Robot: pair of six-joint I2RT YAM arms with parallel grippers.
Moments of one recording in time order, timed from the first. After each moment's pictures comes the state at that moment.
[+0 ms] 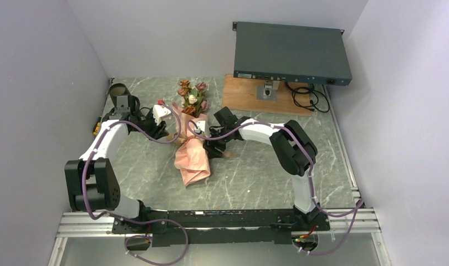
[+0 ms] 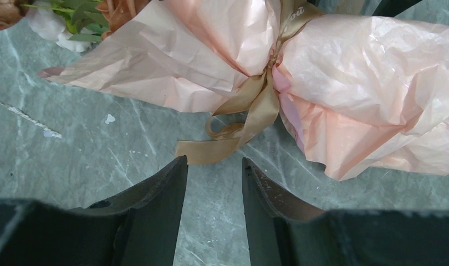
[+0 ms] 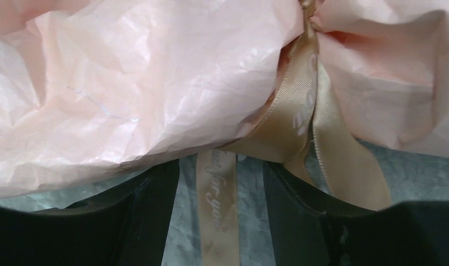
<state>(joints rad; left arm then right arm) 0.06 1.46 1.06 -0.63 0.79 1.02 0.71 2.04 1.35 -0.32 -0.63 -0.60</state>
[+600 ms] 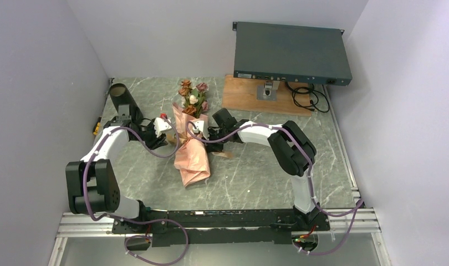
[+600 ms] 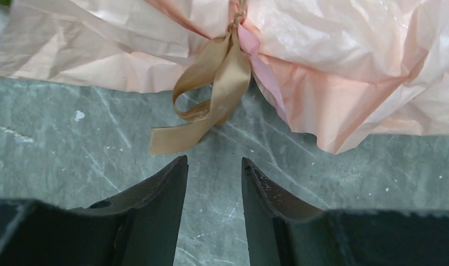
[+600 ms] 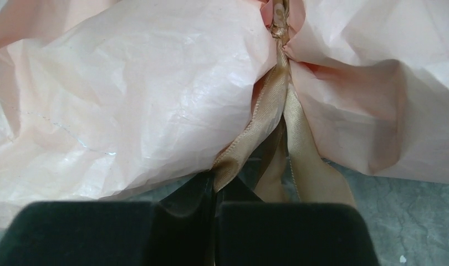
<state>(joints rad) 0.08 1.42 0.94 -0.63 0.79 1.20 0.73 2.06 1.32 -0.19 -0.59 -0.55</state>
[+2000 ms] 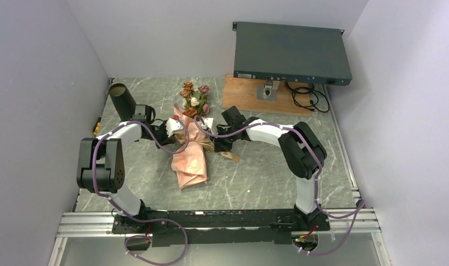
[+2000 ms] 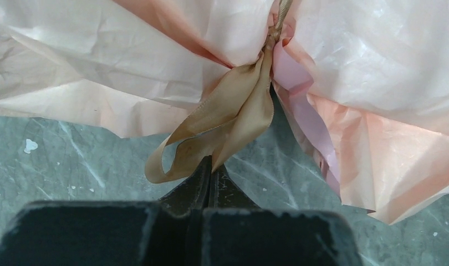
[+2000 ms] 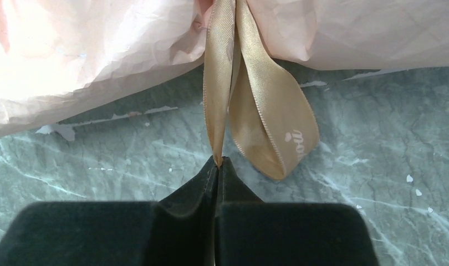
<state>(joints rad) -0.03 1.64 0.95 -0.46 0.70 1.14 0.66 1.96 1.26 -0.29 -0.58 -0.51</state>
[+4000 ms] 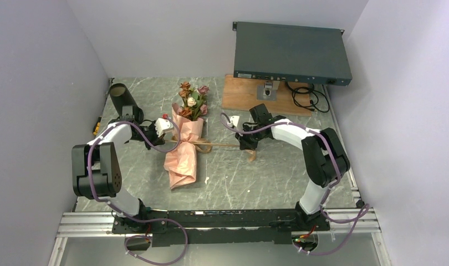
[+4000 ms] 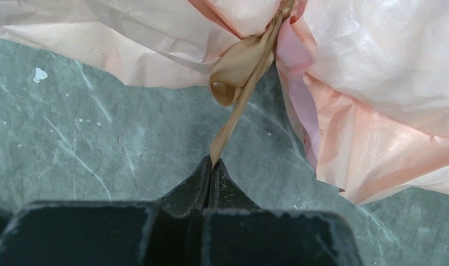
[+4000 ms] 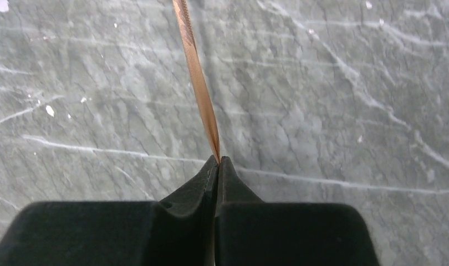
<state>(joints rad) 0.09 1.58 0.95 -0.57 0.68 1.19 0.45 1.76 1.07 -0.41 -0.54 -0.69</state>
